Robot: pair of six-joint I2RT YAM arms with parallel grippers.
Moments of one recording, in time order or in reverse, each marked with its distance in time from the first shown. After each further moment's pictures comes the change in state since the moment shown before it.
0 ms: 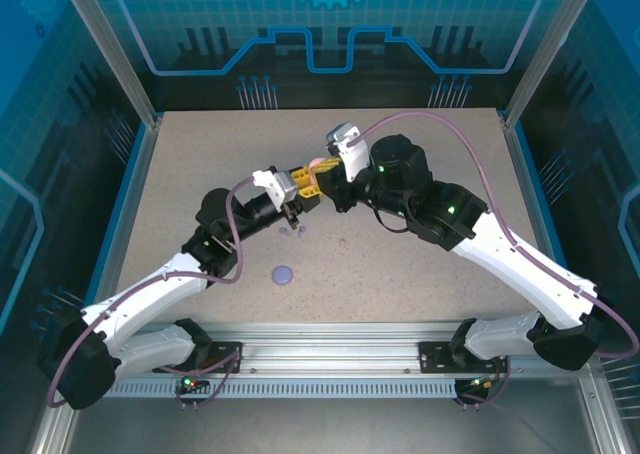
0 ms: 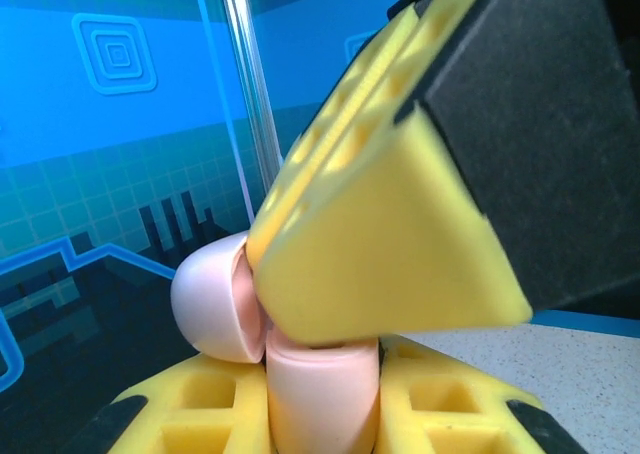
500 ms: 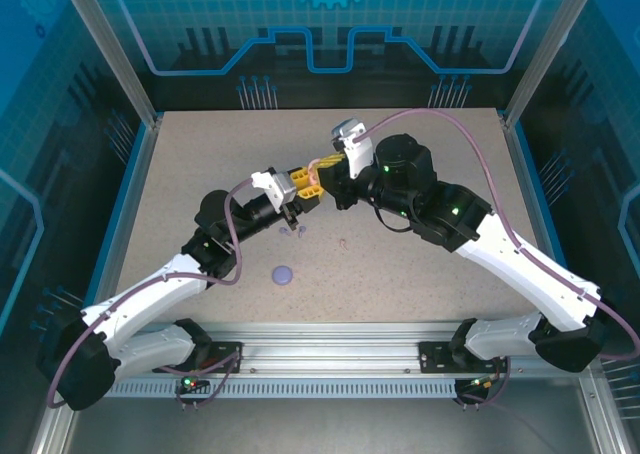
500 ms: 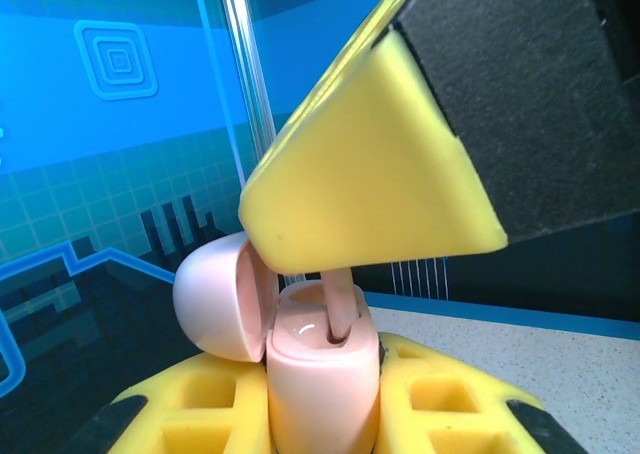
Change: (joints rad) left arm 0.002 -0.006 -0.013 0.026 0.007 0.000; right arm -0.001 -0.021 -0.005 0.029 0.015 0.047
